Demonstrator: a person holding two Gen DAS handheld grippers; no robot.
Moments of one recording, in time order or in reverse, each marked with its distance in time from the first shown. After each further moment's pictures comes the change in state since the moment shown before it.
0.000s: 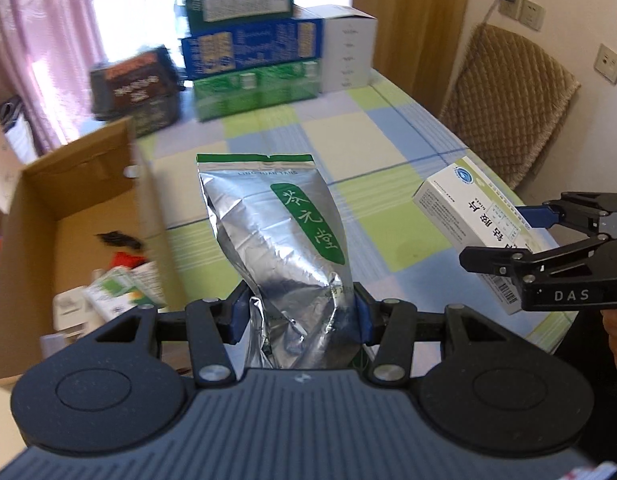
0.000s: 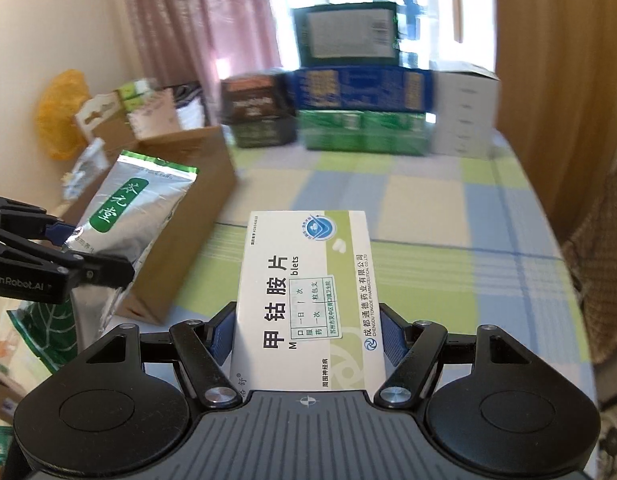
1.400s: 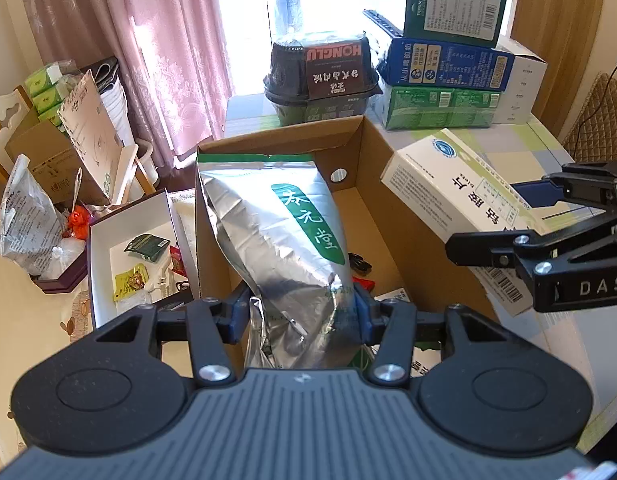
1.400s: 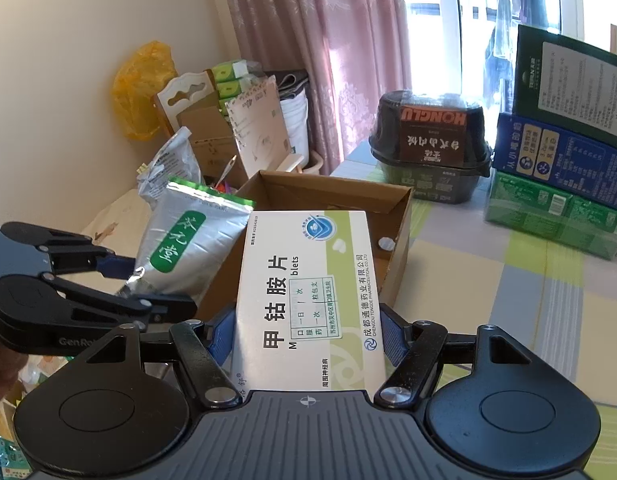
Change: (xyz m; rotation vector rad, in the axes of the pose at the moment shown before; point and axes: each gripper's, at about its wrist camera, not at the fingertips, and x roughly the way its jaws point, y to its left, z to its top) left arm 0.015 0.234 0.017 -0.151 0.016 0.181; right arm 0.180 0.152 0.134 -0.135 0.048 0.204
